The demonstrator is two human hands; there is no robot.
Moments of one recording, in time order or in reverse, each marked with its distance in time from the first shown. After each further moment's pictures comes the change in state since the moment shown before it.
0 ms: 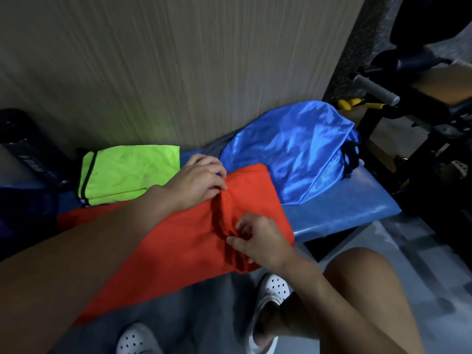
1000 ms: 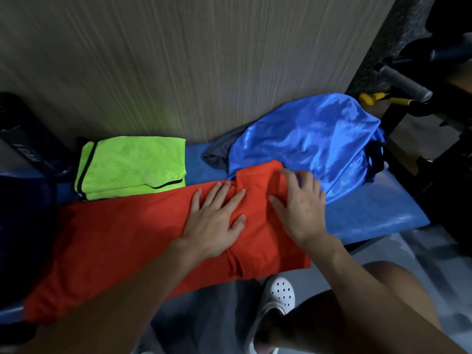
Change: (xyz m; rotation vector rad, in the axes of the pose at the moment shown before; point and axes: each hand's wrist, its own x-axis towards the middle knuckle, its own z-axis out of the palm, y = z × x) left_hand -0.032 0.076 0.066 -0.017 -0.186 -0.617; right_hand 0.064 0.040 -0.040 -0.549 0.431 -0.084
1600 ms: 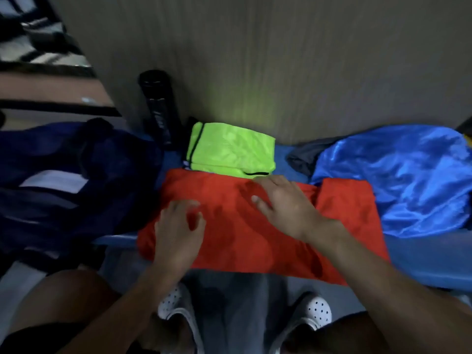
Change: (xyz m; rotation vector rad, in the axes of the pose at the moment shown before) left_hand -0.156 -0.110 -0.043 -0.462 0.511 -0.730; right_hand -0.007 -0.165 0.023 -0.012 -0.421 -0.658
